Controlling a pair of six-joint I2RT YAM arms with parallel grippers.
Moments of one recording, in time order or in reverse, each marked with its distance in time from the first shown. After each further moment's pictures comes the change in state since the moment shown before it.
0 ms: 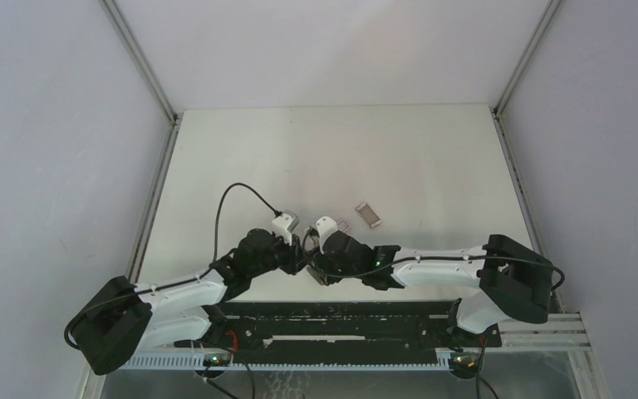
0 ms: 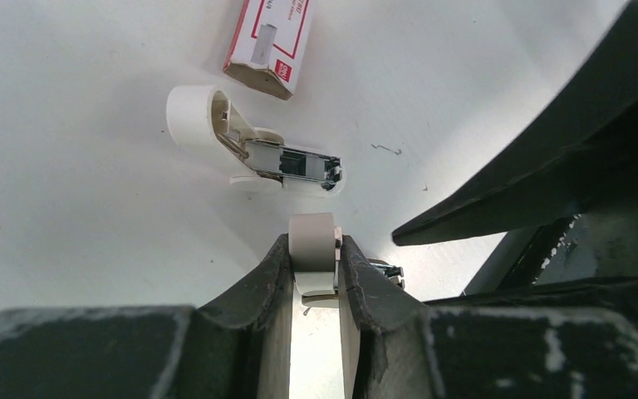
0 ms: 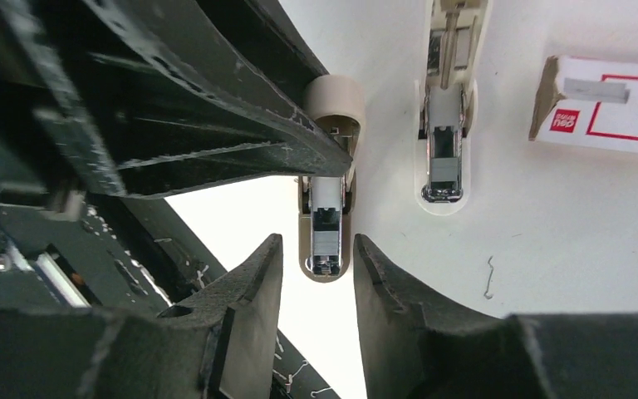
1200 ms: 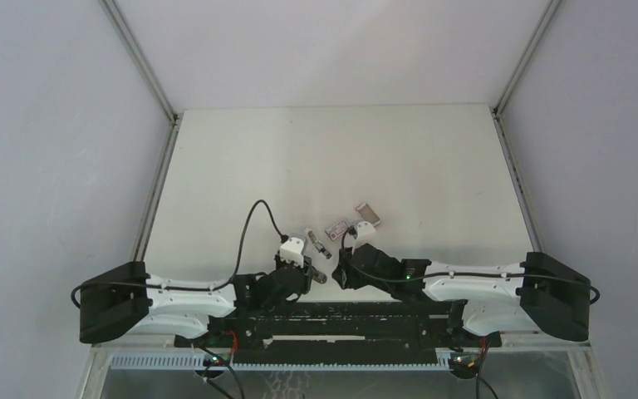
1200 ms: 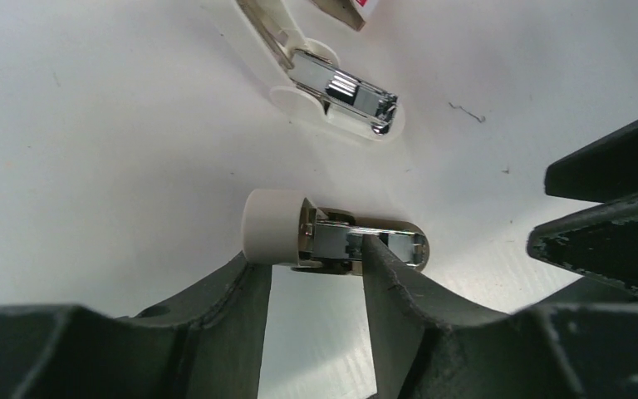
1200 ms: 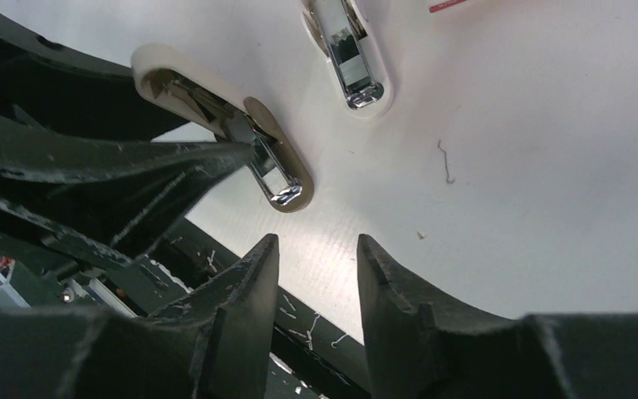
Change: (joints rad) left arm -0.468 0.055 0.020 -0.180 -0.753 -0.256; right arm 0.016 -0.268 -0.241 0.016 0.127 0.364
